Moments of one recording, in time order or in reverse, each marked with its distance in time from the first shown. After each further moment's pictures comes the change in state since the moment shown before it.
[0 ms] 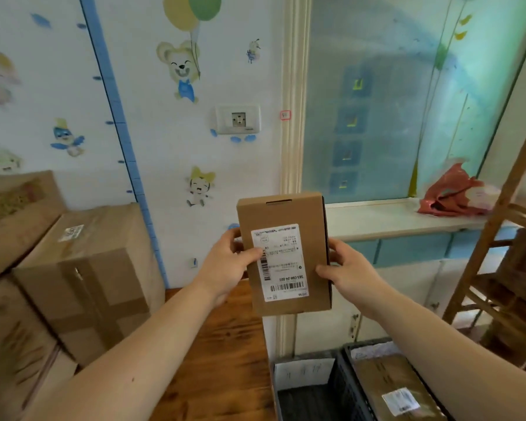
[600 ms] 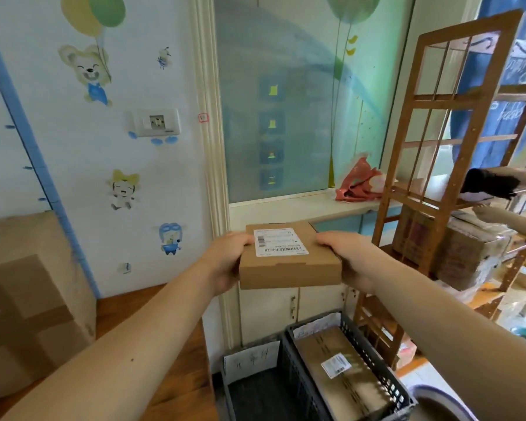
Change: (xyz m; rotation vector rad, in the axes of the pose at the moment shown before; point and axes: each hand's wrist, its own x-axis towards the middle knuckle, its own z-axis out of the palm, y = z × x) left_hand -0.061 0.042 0.136 -0.097 -0.269 -0.305; right_hand -0.106 -0.012 -0.124 0.282 0.175 0.372
